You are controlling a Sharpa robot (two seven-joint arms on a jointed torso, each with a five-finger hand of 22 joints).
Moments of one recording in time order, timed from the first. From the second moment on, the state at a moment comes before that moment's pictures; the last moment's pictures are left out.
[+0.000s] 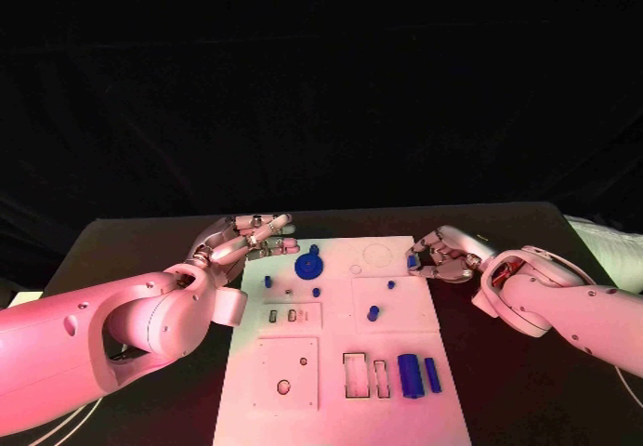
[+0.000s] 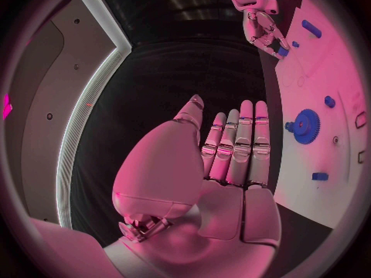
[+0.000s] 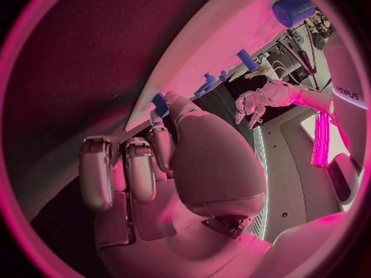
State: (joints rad) left arm 1.22 -1.00 -0.03 1.77 0.07 -0.38 0.44; left_hand 1.43 -0.02 0.04 0.16 0.14 0.94 0.23 0.08 0.07 1.02 0.18 0.07 0.07 1.08 0.13 0.14 0.17 0.17 0.89 0.24 0.29 0.11; right arm 1.16 -0.87 0.03 1.34 -1.26 -0.35 0.11; right_hand 1.41 -0.10 0.23 0.10 0.15 1.07 0.12 0.09 0.08 1.43 0.04 1.25 1.31 1.46 -0.03 1.56 1.31 0.05 1.47 0.08 1.49 1.31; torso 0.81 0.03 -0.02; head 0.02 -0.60
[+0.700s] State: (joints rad) left arm 1.22 -1.00 -0.03 1.77 0.07 -0.38 0.43; left_hand 1.43 -0.02 0.04 0.16 0.14 0.94 0.23 0.08 0.07 1.02 0.18 0.07 0.07 1.08 0.13 0.14 0.17 0.17 0.89 0.24 0.29 0.11; right arm 1.16 -0.86 0.04 1.35 -1.27 -0.38 0.10; right_hand 1.39 -0.06 0.28 0.07 0.12 1.14 0.11 0.12 0.08 1.45 0.01 1.27 1.31 1.46 -0.06 1.57 1.31 0.05 1.47 0.06 1.49 1.31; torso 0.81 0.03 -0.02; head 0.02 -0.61
